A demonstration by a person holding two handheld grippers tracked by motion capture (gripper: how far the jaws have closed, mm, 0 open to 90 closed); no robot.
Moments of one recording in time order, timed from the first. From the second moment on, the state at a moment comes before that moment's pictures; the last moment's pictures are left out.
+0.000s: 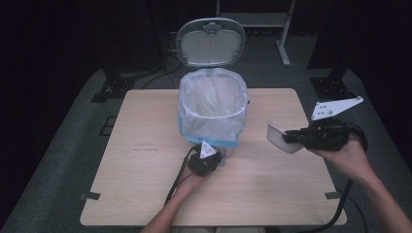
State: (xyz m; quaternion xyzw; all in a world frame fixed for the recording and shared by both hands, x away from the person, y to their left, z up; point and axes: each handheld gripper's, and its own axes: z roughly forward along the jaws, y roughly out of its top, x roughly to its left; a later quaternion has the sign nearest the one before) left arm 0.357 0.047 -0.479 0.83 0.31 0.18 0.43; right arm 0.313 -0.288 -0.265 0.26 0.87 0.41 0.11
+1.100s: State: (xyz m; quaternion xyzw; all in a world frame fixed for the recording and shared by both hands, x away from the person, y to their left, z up) left arm 0.357 0.047 -0.480 0.83 0.32 0.18 0.43; right arm 0.333 -0.207 -0.153 0.17 0.88 0.42 0.15
